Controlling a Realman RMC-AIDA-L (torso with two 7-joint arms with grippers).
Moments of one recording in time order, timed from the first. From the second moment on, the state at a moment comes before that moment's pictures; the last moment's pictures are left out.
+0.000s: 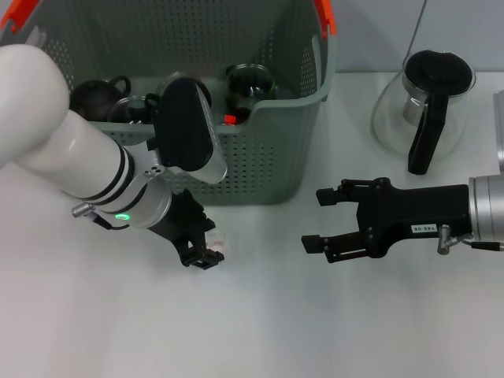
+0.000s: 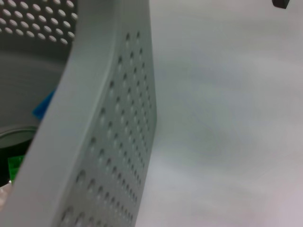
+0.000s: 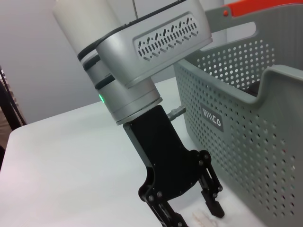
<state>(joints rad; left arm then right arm) -0.64 -2.17 1.40 1.01 2.60 1.22 -1.96 0.56 2.07 -1.08 -0.73 -1.88 -1.43 1.48</state>
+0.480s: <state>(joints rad) -0.65 -2.17 1.40 1.02 2.61 1.23 -1.99 0.56 2.07 -1.08 -0.73 -1.88 -1.43 1.49</state>
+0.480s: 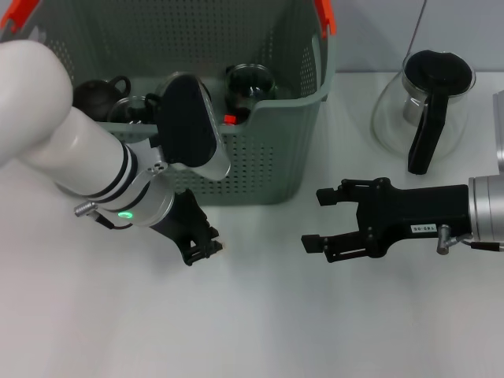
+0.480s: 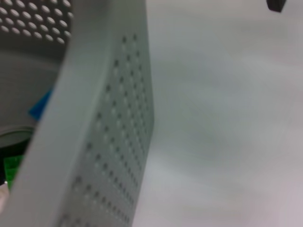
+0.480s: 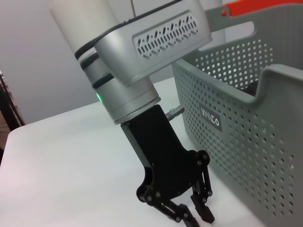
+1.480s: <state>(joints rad) -0.76 -2.06 0.75 1.25 2.09 1.57 -2.06 0.53 2.05 -1.07 -0.71 -1.88 -1.45 1.49</state>
